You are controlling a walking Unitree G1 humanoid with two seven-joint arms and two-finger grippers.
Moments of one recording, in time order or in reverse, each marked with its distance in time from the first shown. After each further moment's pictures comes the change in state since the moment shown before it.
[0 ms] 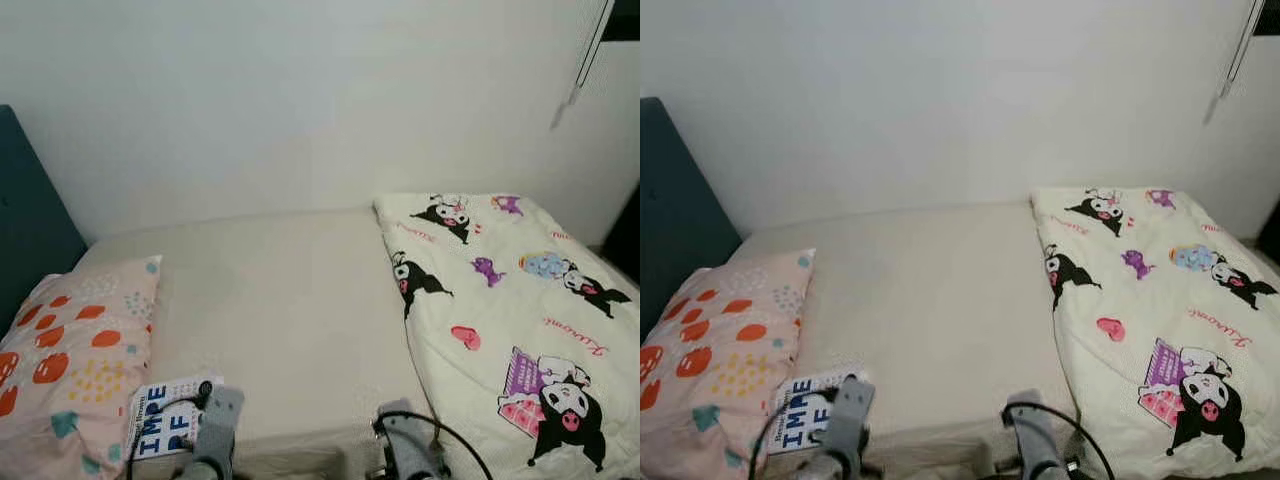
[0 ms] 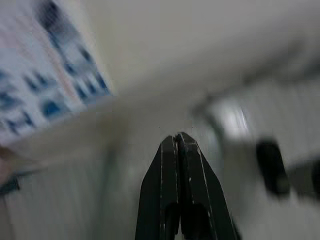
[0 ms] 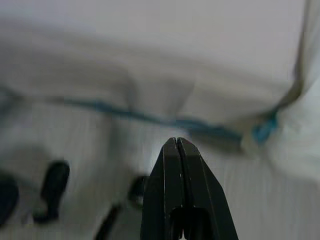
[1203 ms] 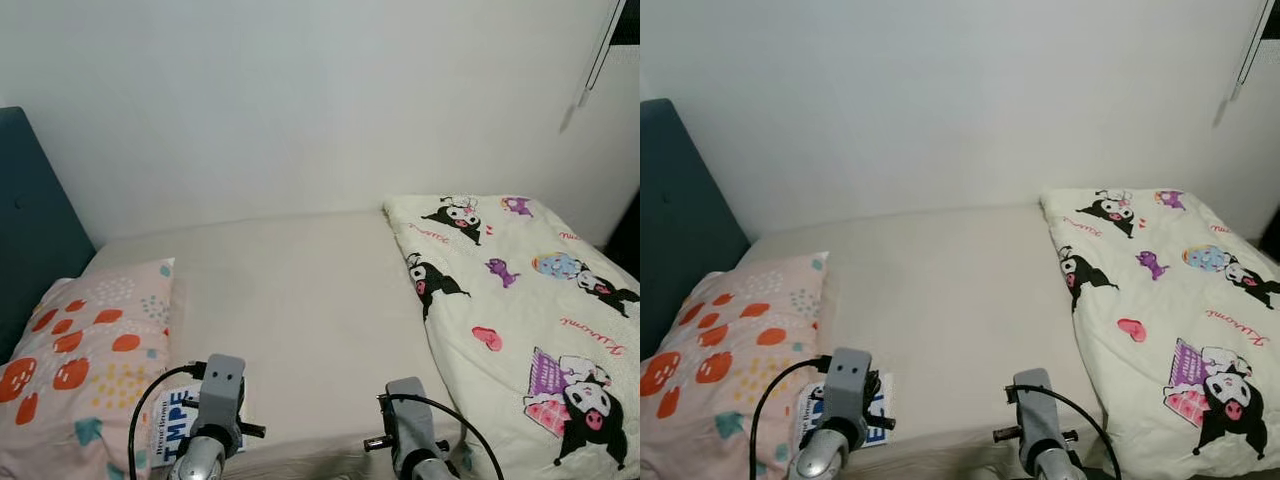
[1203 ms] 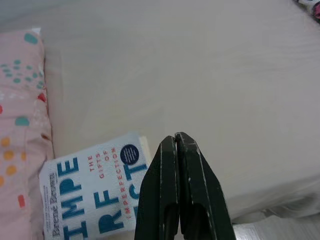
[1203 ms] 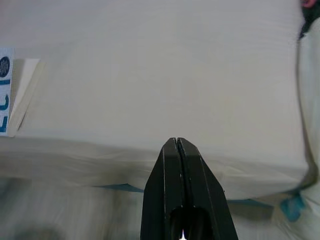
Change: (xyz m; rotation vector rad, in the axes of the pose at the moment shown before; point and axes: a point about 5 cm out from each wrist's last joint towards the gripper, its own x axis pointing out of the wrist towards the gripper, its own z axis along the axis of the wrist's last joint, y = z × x) left arm -0.018 0.012 0.080 -0.131 -0.546 0.133; right arm -0.007 -0.006 0.055 0.137 -0.319 -0.037
